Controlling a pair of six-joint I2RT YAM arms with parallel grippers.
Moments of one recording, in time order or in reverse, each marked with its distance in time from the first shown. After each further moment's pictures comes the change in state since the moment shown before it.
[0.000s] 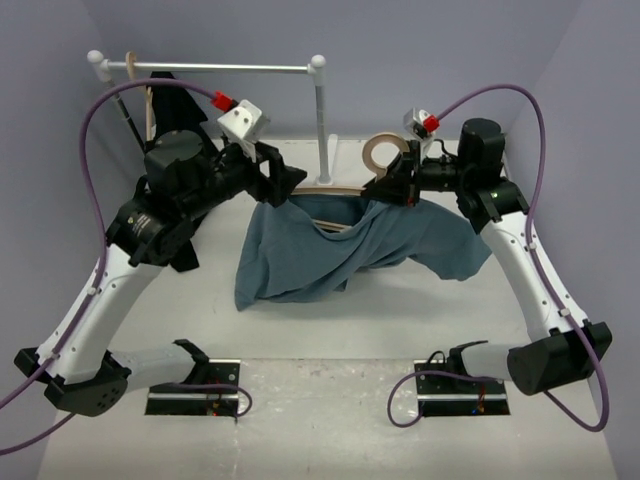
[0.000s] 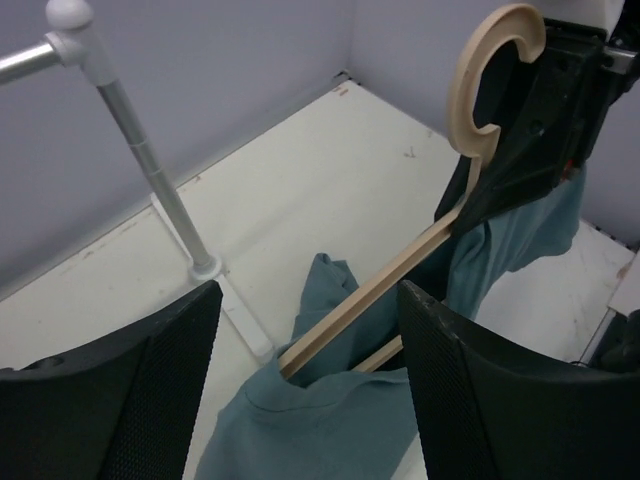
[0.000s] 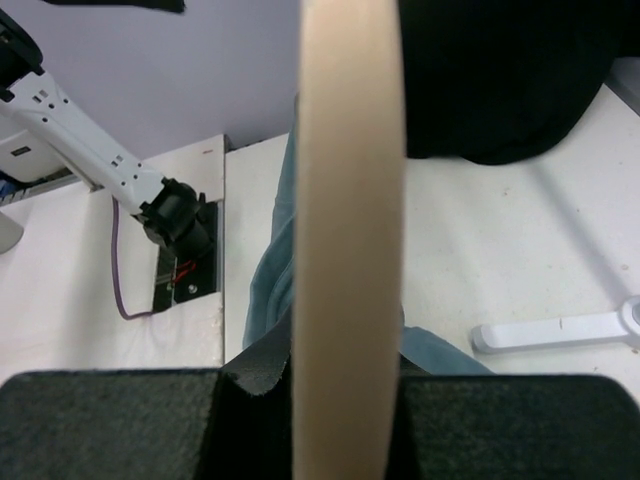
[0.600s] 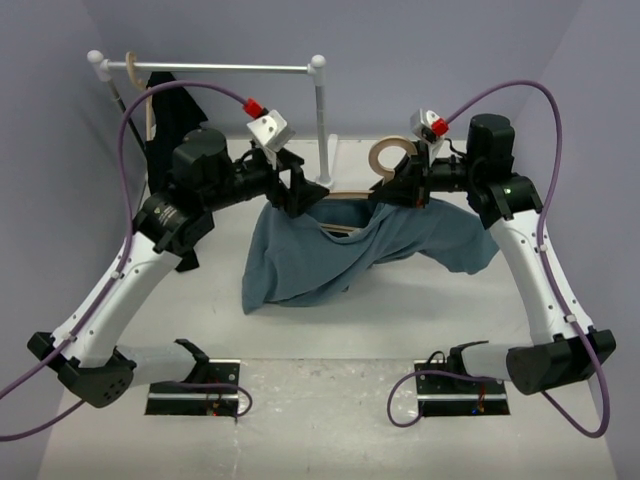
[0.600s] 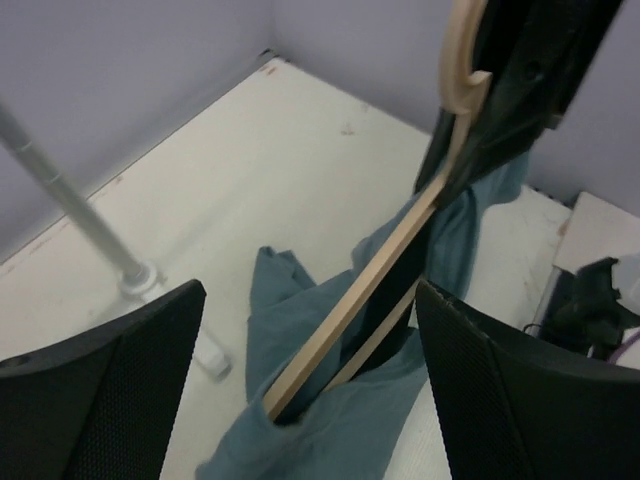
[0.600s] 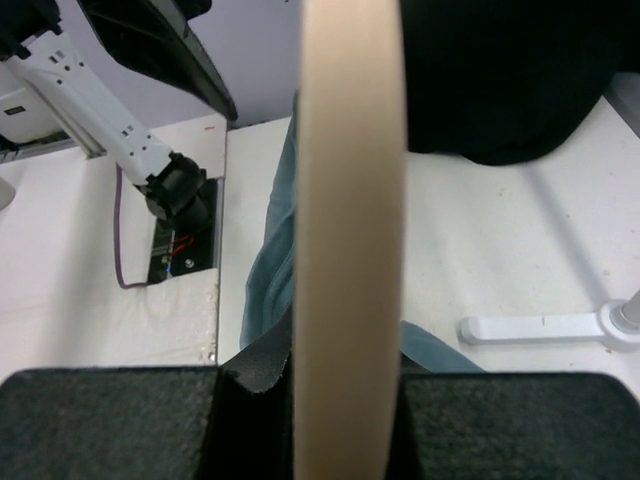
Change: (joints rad) left arm 0.001 0.063 -0.066 0.088 0.247 0.014; right arm -0.033 -0.001 0.099 -0.213 -0.068 -0.192
